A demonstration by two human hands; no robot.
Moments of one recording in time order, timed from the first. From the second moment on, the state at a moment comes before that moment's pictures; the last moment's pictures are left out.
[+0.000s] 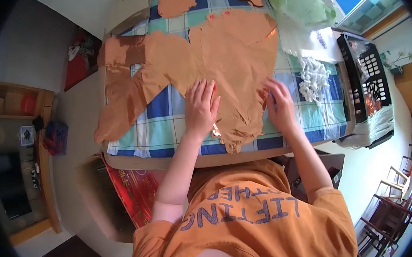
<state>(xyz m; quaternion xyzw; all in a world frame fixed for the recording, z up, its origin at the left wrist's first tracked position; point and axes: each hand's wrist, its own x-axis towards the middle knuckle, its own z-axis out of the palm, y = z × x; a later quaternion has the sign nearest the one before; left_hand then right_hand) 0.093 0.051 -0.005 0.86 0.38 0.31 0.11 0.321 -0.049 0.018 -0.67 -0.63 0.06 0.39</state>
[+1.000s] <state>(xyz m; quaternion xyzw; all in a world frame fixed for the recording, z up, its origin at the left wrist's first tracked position) 0.090 0.064 -0.001 0.85 0.37 0.35 0.11 0.323 -0.024 0.006 -0.69 -0.67 -0.03 0.27</state>
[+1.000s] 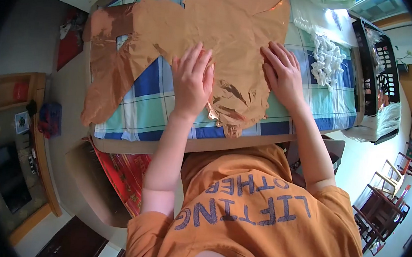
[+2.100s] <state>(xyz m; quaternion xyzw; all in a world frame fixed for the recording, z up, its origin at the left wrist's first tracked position) 0.096 0.121 -0.012 0.86 0.41 0.28 0.03 0.328 -0.006 -0.003 -0.70 -0.66 -0.05 0.25</state>
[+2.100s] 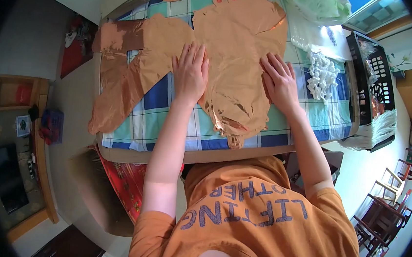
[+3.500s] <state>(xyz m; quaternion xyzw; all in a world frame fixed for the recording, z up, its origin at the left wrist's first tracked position) 0.079 0.008 0.010 0.88 0.35 0.27 0.17 0.325 -0.006 0.000 -0.70 -0.66 -0.06 0.27</state>
